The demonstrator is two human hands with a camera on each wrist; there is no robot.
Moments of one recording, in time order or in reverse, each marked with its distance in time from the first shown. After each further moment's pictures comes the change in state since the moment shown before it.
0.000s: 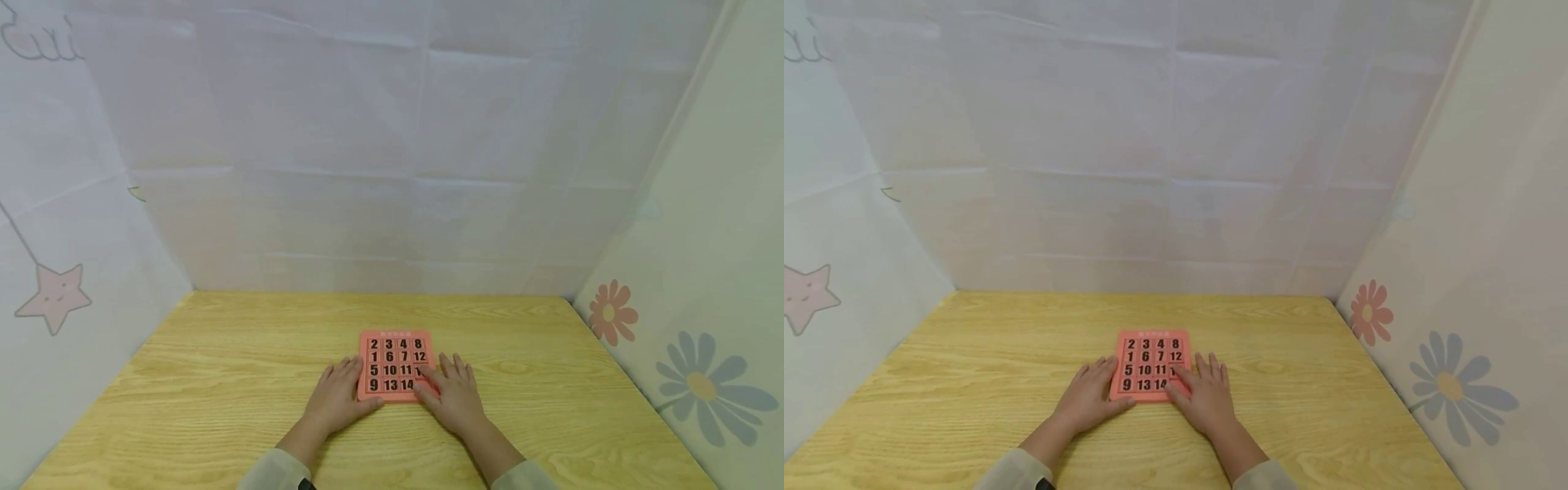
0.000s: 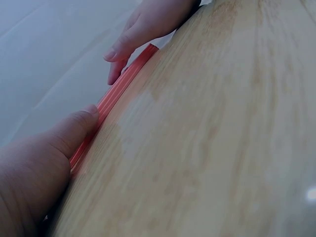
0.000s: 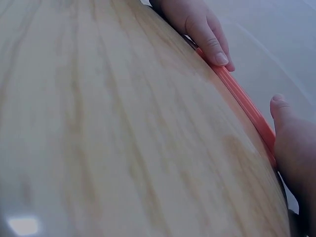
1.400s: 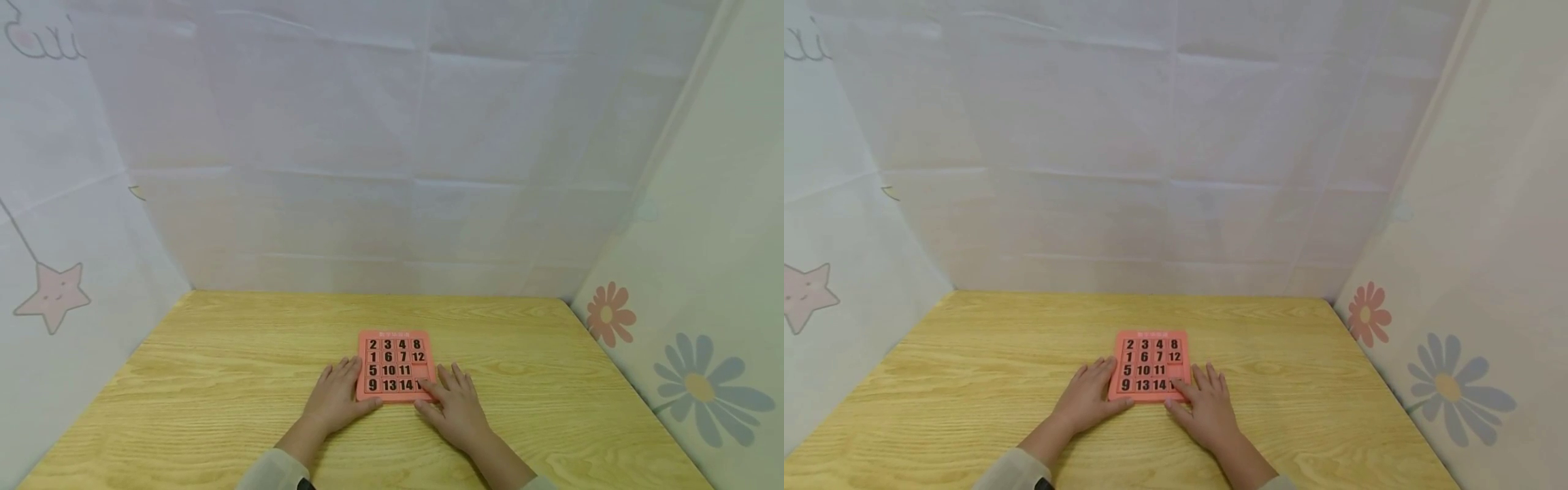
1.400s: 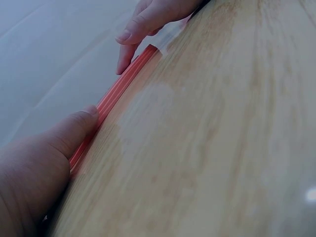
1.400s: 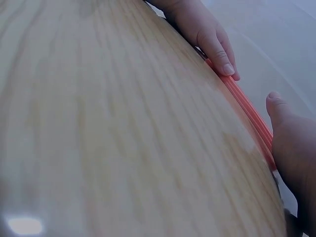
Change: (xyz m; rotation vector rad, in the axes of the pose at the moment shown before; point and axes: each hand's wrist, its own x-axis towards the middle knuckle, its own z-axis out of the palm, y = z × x) left_hand 0.000 0.001 0.000 0.024 0.016 0.009; right_hand -0.021 0.000 -0.003 0.010 -0.006 -0.062
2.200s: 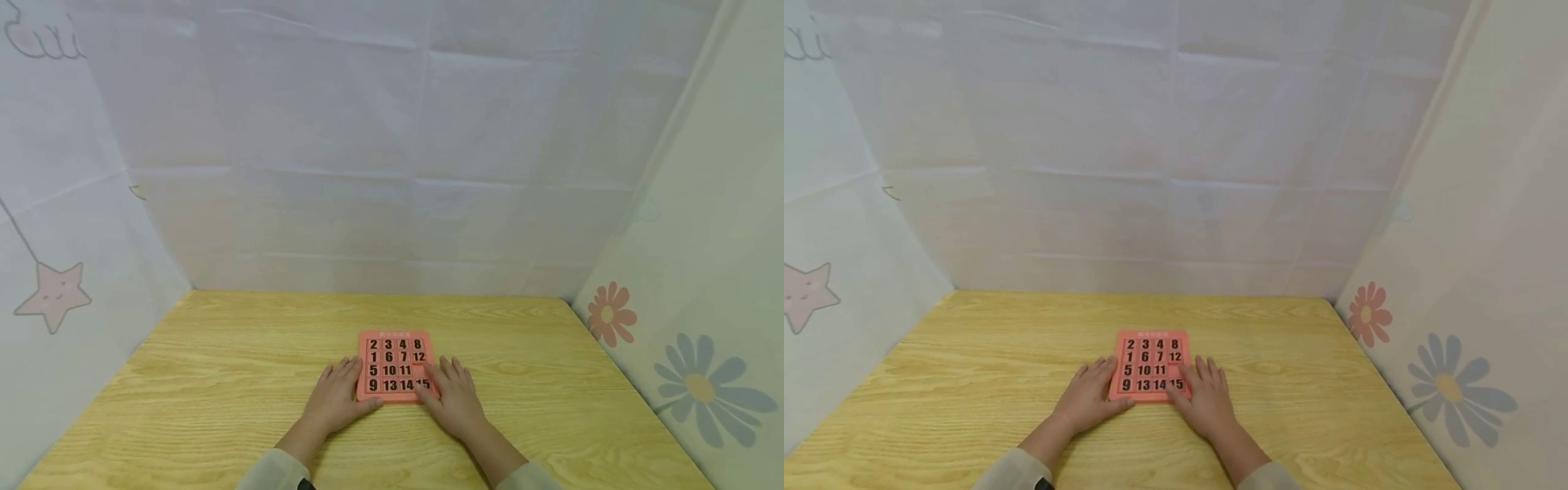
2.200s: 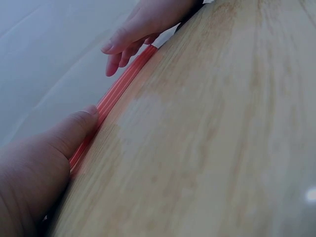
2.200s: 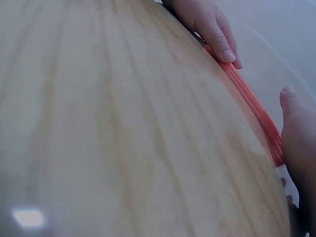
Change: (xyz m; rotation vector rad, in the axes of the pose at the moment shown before) left_hand 0.000 -0.001 0.000 -0.010 -0.012 0.006; right_hand 0.018 0.004 0.007 0.048 0.055 0.047
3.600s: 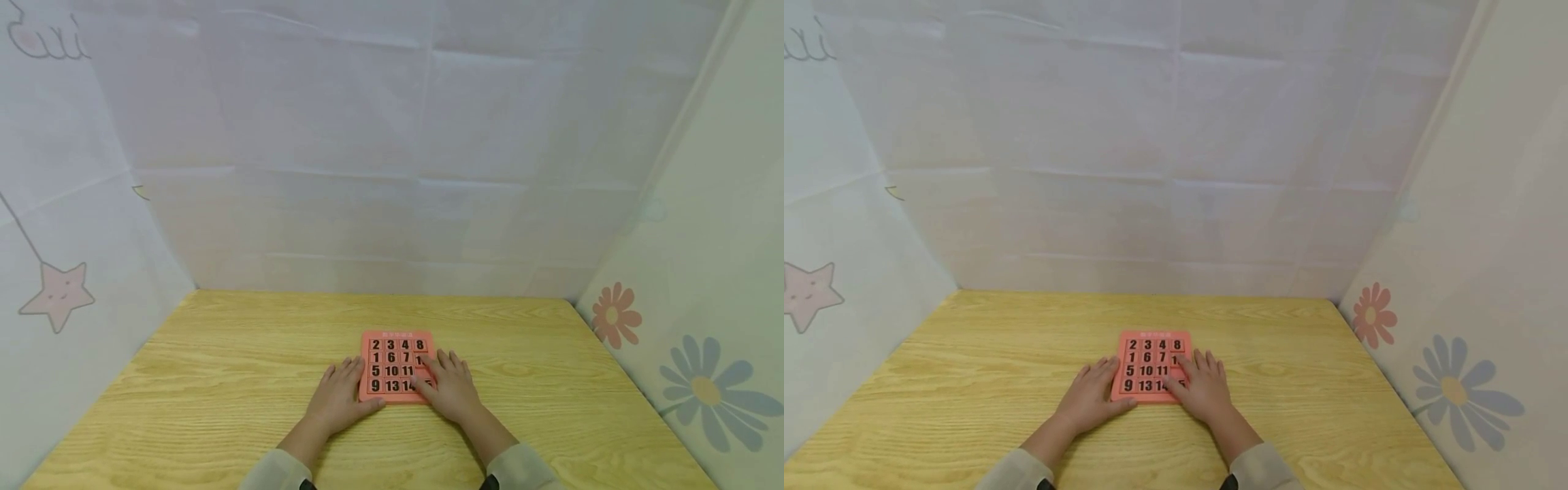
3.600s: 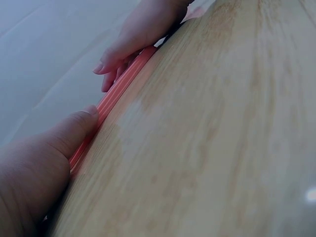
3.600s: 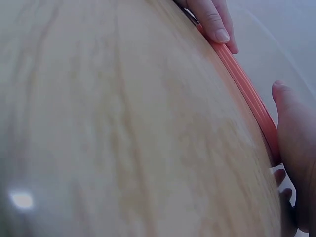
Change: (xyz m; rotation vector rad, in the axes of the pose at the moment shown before) left_hand -0.001 0.001 -0.003 -0.010 -0.003 -0.011; right_hand 0.025 -0.003 0.001 -0.030 -0.107 0.058
